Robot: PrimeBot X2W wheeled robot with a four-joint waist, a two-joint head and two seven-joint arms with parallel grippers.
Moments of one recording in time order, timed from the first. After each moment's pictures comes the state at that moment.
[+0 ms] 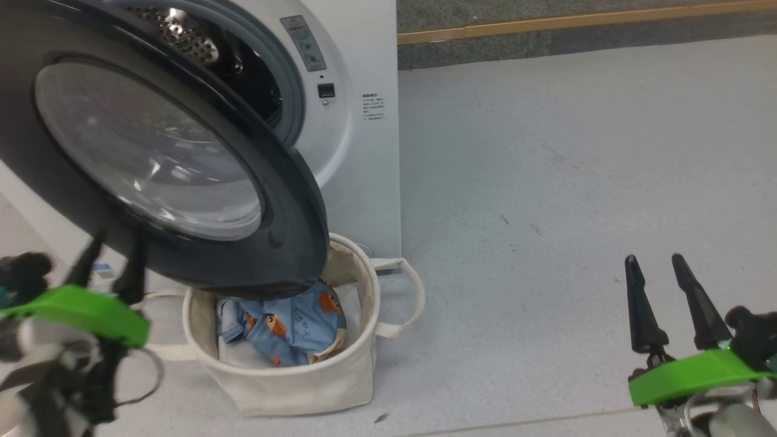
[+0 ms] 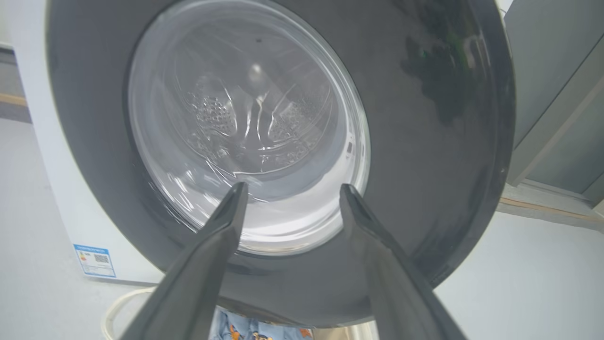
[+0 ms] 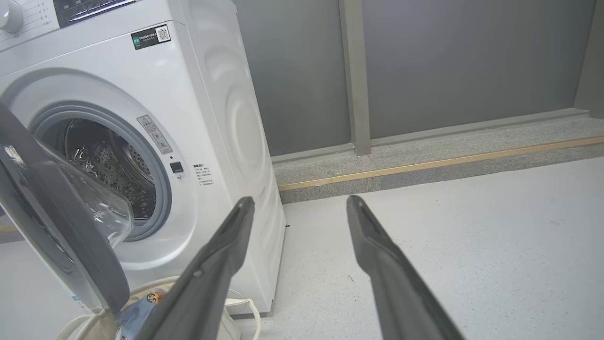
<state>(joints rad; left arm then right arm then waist) -0.55 0.49 -0.48 0.63 -0.97 -0.08 -0.25 -0.07 -0.31 0.17 0.09 0.47 0.13 -0.25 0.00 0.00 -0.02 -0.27</state>
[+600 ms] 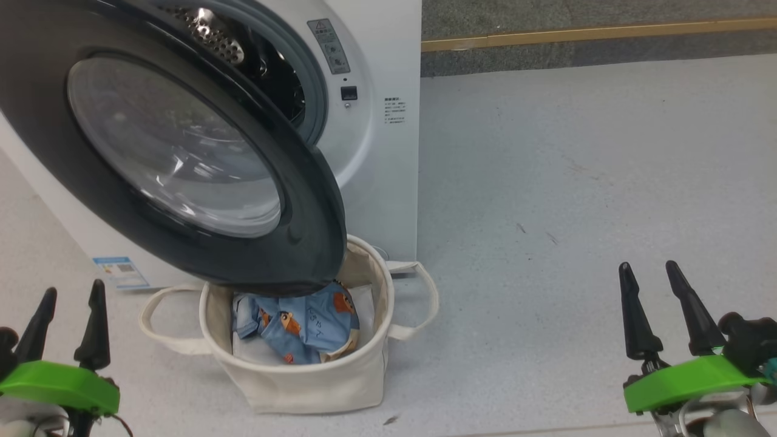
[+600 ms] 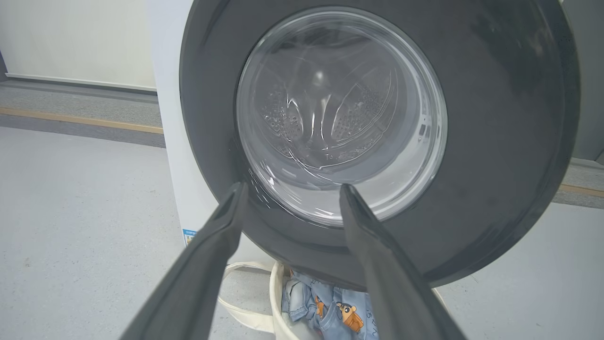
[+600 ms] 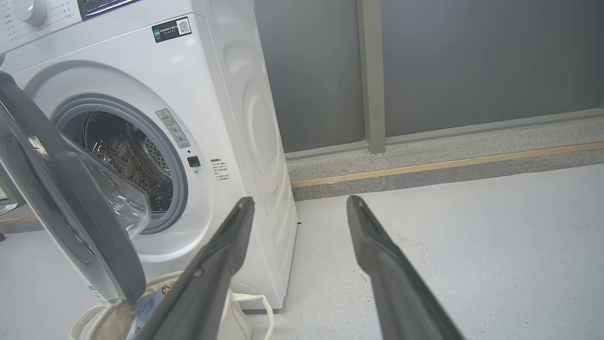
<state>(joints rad) -0.25 0.49 -0.18 0.45 -0.69 -0.02 -0.25 -0.06 -0.29 0.17 0.09 0.46 0.13 -0.25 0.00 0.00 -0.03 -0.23</state>
